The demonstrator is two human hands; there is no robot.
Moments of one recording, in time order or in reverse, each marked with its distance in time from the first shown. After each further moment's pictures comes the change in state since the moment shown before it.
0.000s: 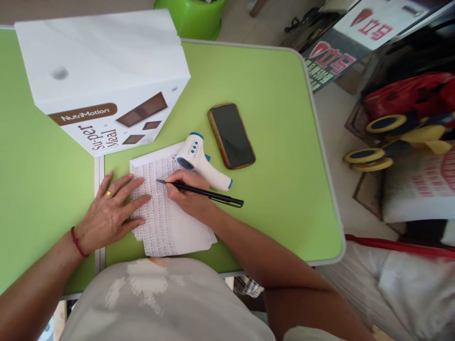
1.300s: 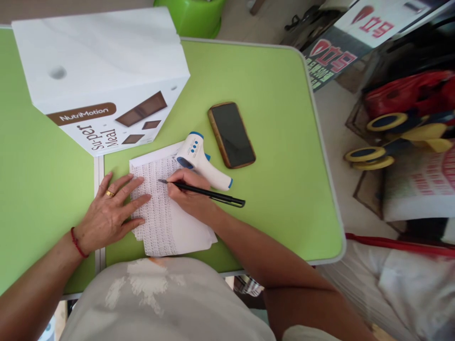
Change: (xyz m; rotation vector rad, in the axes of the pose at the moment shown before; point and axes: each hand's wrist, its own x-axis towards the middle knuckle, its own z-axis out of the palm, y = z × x) left_hand 0.000 0.000 0.000 0.004 0.005 0.008; right_hand 0.002 -0.002 -0.002 -0.028 -0.003 0.047
